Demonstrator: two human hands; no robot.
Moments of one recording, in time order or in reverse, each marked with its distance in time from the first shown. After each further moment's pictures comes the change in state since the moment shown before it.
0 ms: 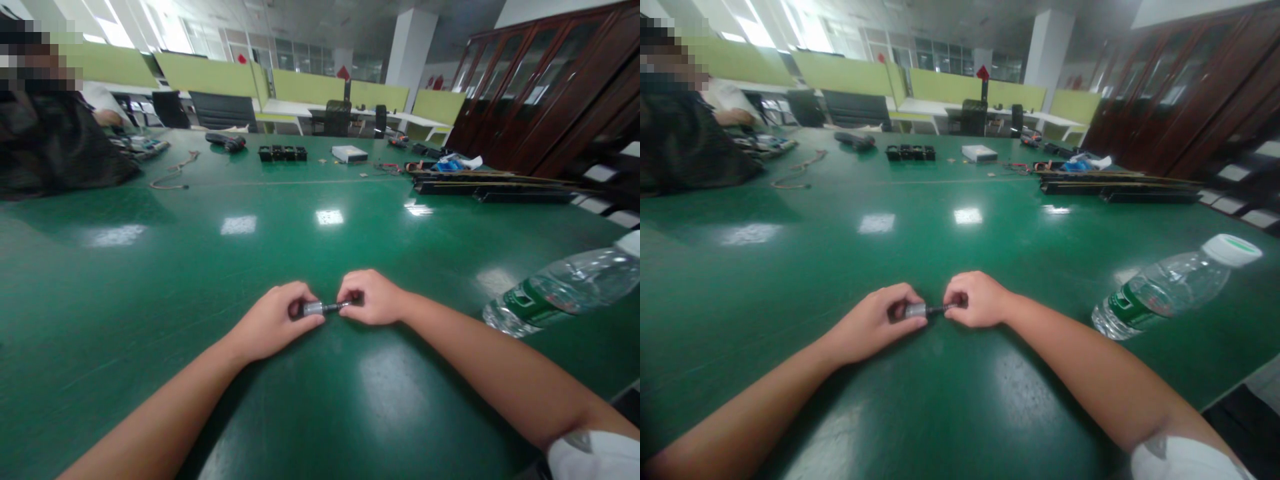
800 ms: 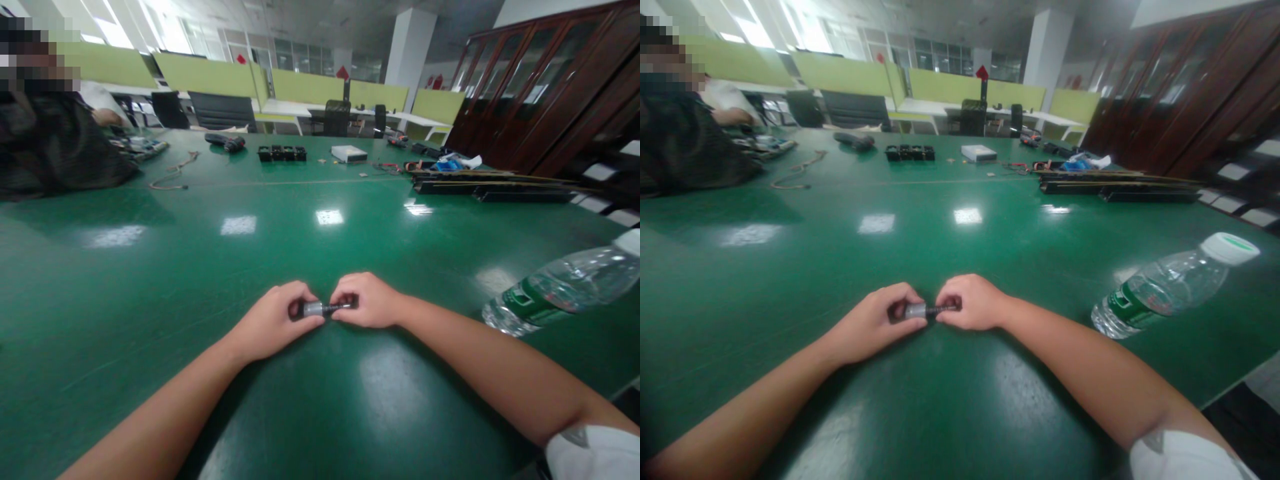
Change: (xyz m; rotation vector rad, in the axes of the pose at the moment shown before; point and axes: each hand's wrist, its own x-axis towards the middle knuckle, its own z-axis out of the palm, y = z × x) left_hand 0.000 0.001 0.000 0.004 0.004 0.010; right_hand 0.003 -0.007 0.007 0.012 0.003 -0.006
